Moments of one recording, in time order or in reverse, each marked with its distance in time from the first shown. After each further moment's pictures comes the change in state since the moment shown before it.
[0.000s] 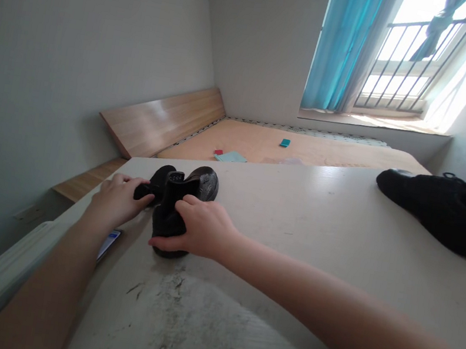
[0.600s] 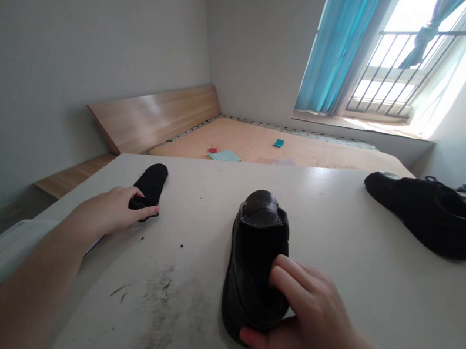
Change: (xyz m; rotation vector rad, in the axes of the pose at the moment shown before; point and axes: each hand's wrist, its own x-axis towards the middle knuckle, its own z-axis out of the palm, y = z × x) left_hand -0.011 0.004 0.002 0.021 -0.227 0.054; right_hand -0.161 0.030 -0.062 -0.145 0.393 -0.169
